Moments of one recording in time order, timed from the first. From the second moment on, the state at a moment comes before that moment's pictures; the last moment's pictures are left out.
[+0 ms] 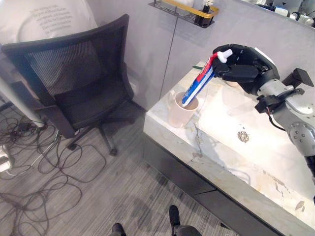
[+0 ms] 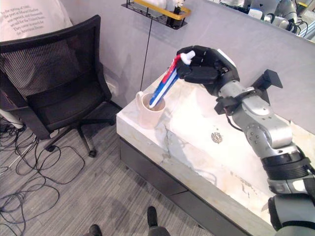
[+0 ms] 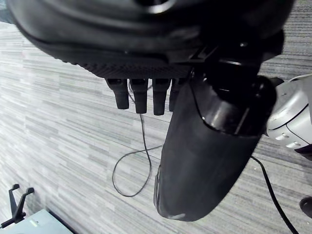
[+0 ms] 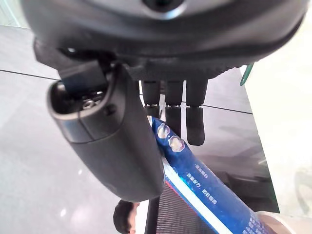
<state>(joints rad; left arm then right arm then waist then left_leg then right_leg) 0.05 0.29 -0.21 1.29 0.20 0.40 -0.15 -0.64 -0.97 0.06 -0.02 0.91 0.21 0.09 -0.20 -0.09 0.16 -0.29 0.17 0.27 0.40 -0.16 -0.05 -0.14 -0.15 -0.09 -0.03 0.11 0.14</state>
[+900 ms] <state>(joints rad) 0.05 0.29 -0.22 1.29 0.20 0.40 -0.16 -0.56 -0.97 0.01 -0.09 0.86 0.16 0.11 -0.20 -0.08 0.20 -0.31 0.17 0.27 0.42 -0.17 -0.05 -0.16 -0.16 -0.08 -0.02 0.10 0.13</state>
